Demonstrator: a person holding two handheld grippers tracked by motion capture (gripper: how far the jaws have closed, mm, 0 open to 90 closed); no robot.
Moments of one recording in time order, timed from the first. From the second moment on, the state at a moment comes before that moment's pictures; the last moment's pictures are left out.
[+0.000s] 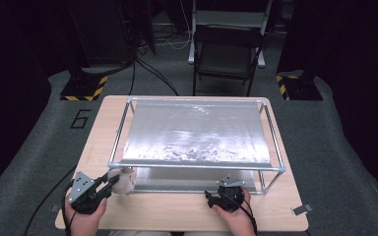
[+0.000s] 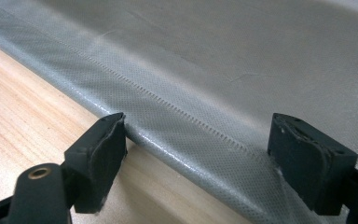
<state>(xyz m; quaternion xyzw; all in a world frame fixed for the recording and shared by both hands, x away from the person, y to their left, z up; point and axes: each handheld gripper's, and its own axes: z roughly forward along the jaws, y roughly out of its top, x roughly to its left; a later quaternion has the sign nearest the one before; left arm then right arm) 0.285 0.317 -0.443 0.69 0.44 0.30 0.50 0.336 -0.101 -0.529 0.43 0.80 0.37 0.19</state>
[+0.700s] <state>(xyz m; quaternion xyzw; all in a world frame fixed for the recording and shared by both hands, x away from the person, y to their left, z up) 0.284 0.318 -0.450 0.69 0.44 0.29 0.50 0.336 -0.101 -0.529 0.43 0.80 0.38 0.20</state>
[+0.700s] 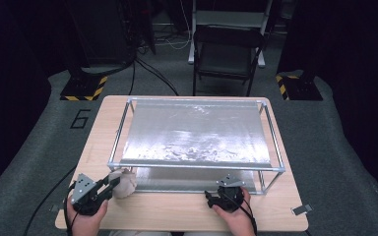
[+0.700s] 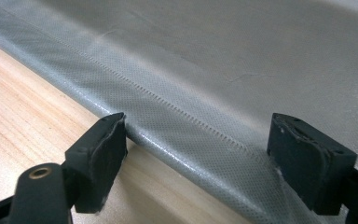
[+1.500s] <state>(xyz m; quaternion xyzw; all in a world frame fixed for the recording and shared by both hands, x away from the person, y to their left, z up) 0.280 0.321 -0.435 0.68 0.43 0.31 0.50 0.335 -0.100 -0.530 0.44 0.79 0.38 0.19</state>
